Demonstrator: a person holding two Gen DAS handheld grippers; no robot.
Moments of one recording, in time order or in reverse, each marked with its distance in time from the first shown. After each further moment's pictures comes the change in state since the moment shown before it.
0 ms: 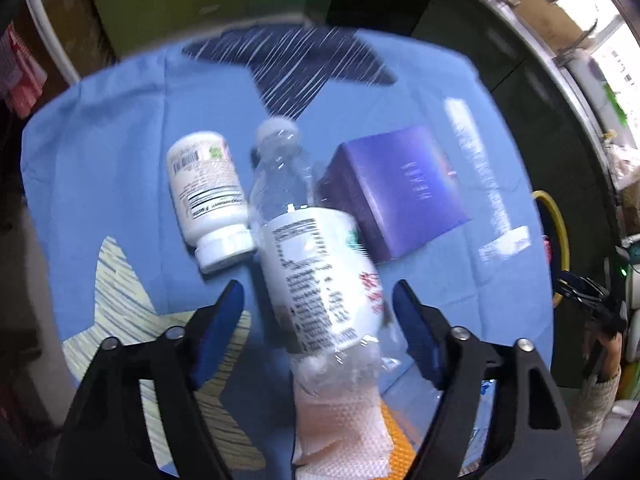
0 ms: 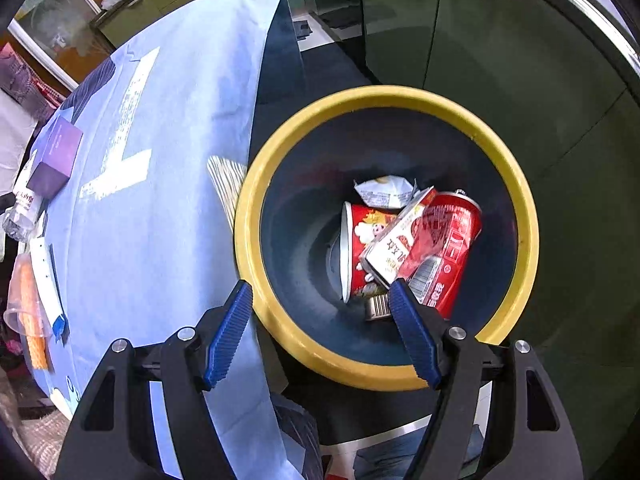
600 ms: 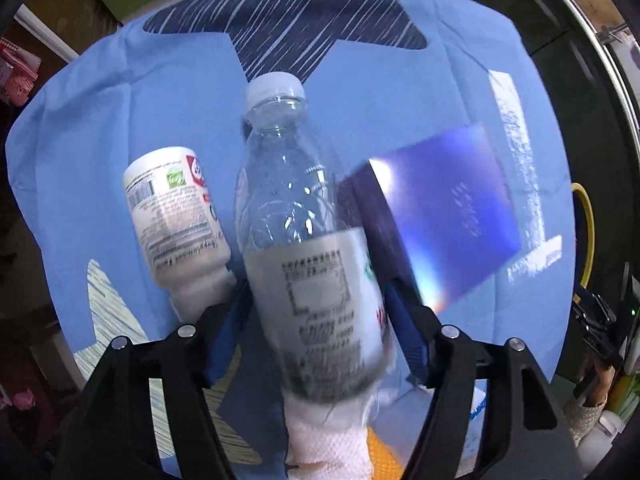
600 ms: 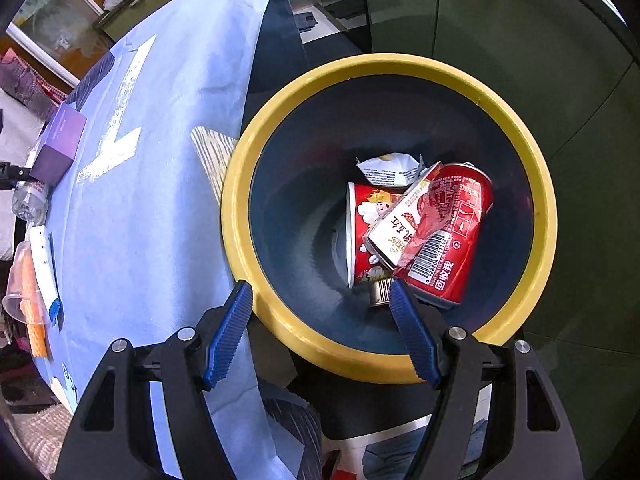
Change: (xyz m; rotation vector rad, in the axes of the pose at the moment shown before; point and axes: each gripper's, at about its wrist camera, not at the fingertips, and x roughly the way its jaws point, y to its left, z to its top) left arm 0.041 -0.016 0.048 -0.013 0.209 0.080; right arm 0.019 -0.011 -0.010 0.009 0.029 0.041
